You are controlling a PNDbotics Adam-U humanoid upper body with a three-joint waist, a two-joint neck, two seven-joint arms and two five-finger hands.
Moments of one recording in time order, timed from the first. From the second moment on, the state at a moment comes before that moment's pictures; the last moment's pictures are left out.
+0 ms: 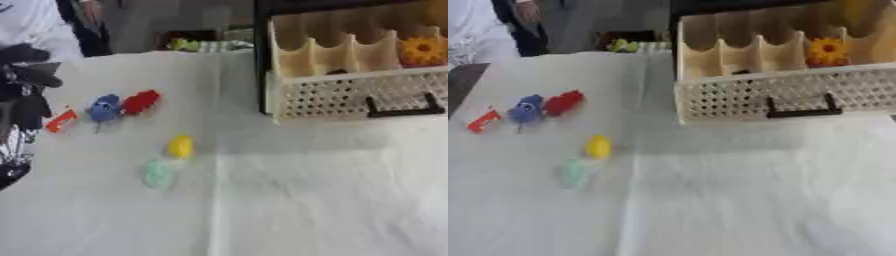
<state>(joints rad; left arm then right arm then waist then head) -0.26 0.64 -0.06 -1.99 -0.21 -0.42 0.09 -0.48 -0.93 -0.11 -1.99 -0.50 -0.27 0.03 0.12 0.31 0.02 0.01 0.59</state>
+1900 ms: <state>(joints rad) -0.45 1.05 -0.31 -1.99 -0.33 -0.16 -0.41 -0.48 -0.90 -0.07 -1.99 -0.51 -0.25 -0.02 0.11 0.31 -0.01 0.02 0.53</state>
